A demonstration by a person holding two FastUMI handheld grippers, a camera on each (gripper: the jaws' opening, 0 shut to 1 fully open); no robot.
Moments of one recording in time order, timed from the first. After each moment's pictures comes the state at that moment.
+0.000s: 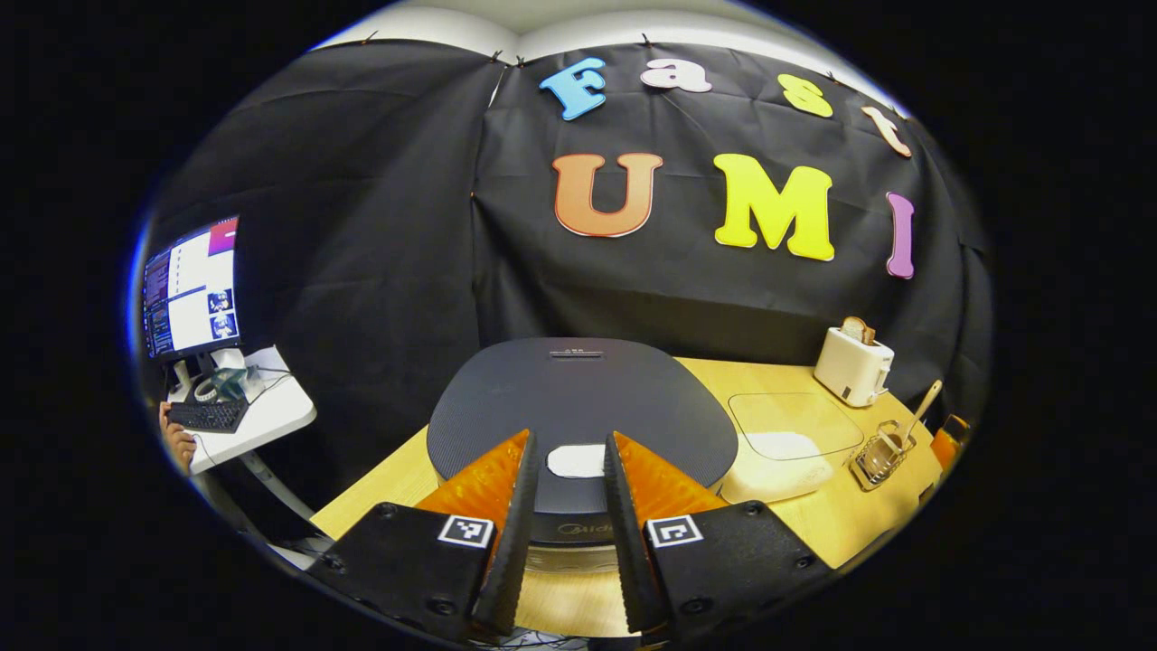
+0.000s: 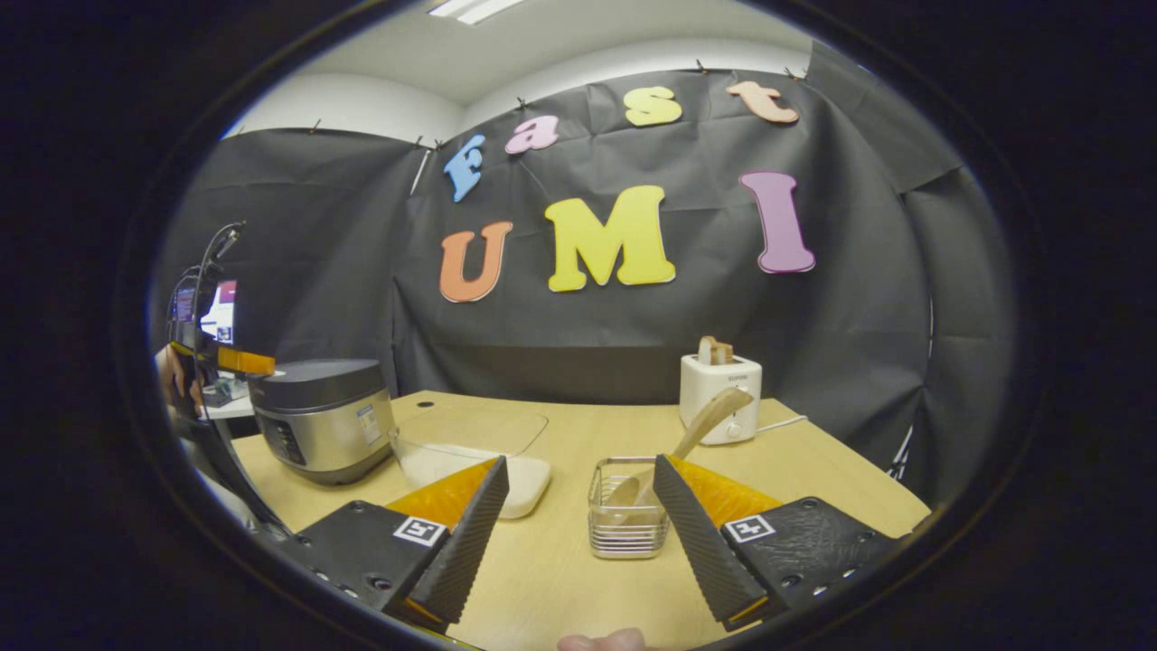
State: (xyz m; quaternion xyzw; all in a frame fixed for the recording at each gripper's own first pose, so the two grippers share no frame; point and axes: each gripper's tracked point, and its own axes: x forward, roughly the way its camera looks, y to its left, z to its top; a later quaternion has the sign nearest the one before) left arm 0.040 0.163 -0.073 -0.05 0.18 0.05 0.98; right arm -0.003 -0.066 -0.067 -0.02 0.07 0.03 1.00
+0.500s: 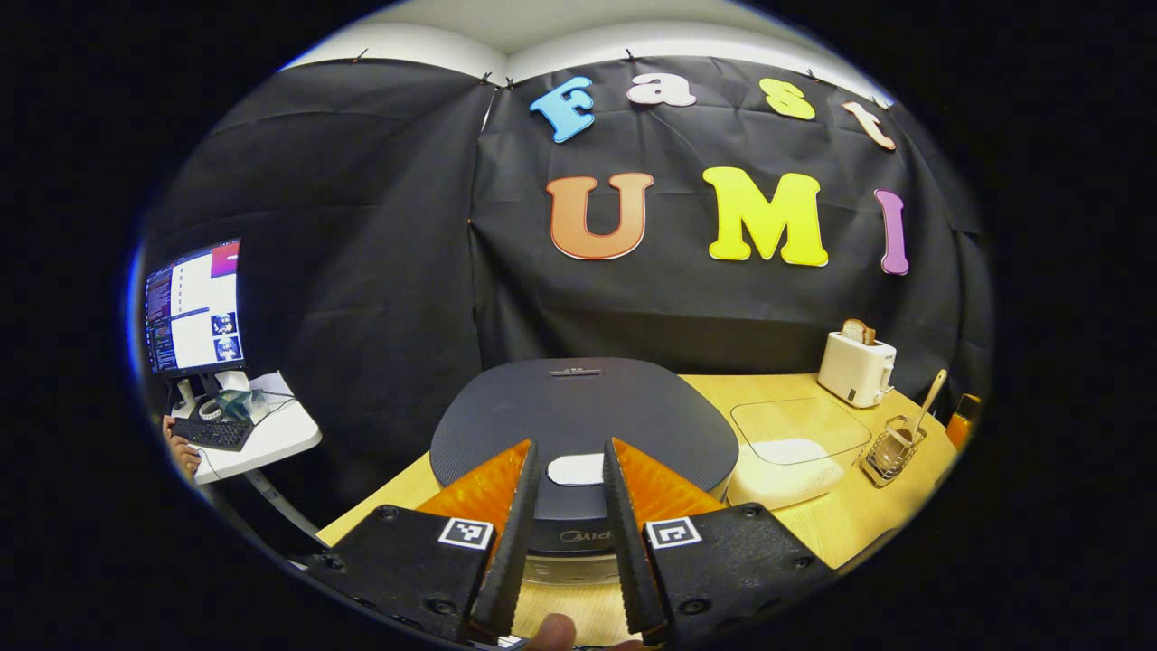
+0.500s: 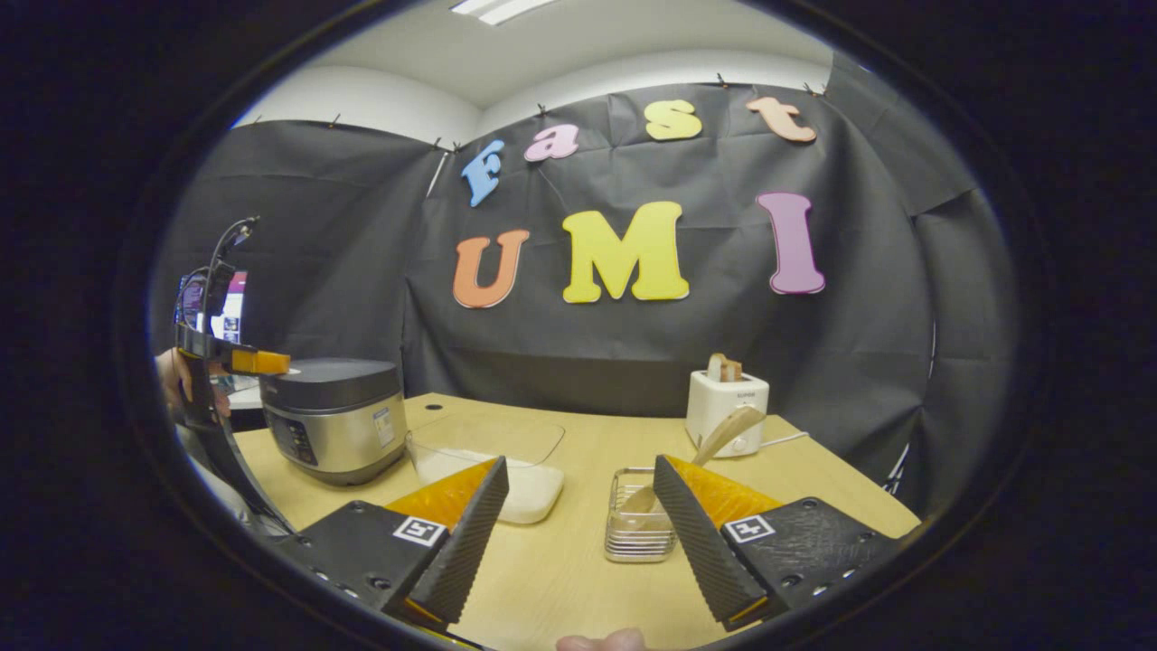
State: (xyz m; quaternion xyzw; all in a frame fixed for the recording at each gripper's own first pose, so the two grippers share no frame) left arm 0.043 0.167 -0.066 -0.04 0.14 0.05 0.99; right arm -0.013 -0.045 -0.054 -0.04 0.06 0.04 1.00
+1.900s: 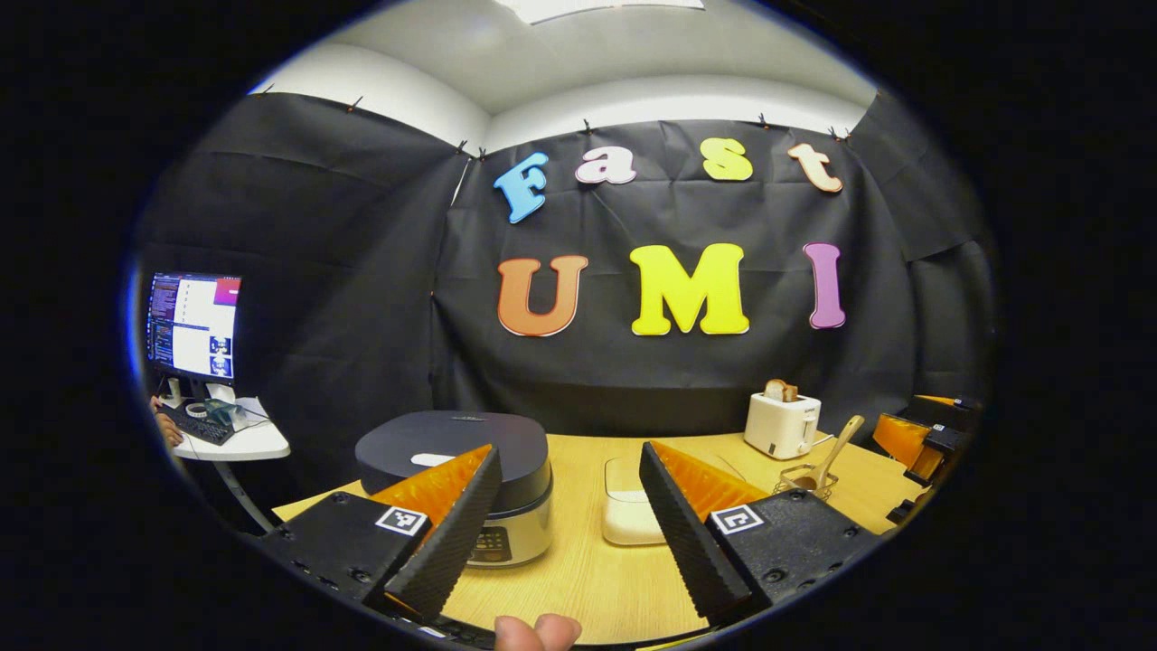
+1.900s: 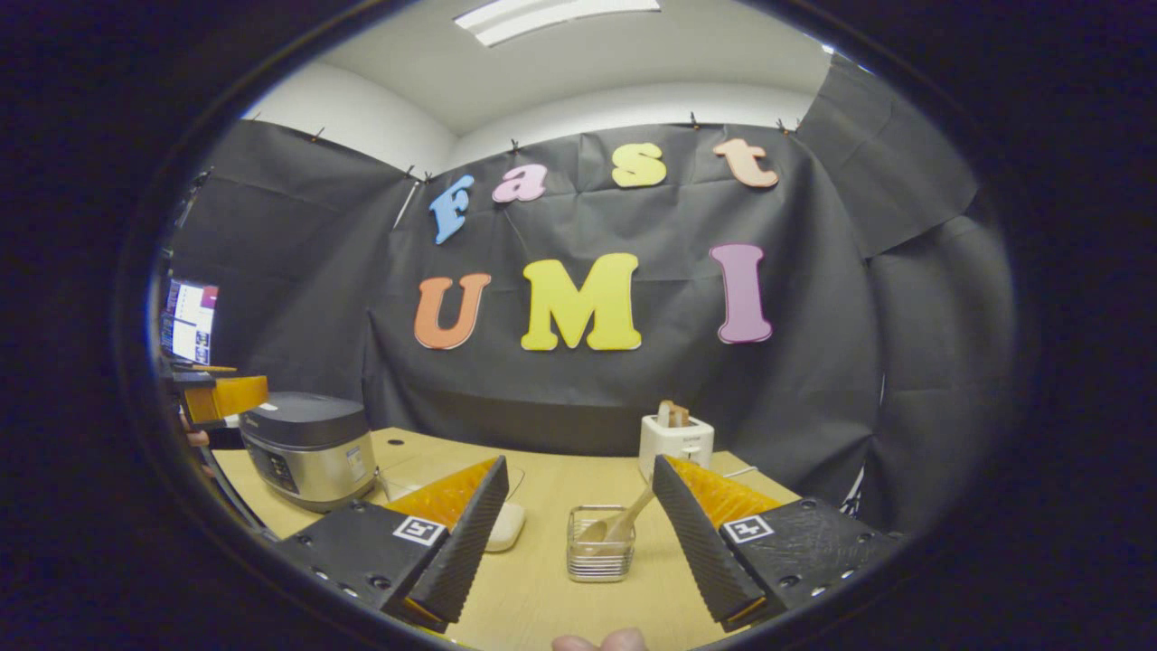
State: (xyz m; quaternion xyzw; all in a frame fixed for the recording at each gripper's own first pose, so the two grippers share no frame) left arm -0.027 0.027 0.010 -0.04 -0.01 0.01 1.00; right arm -0.051 -0.067 0.010 -0.05 -0.03 -0.04 1.00
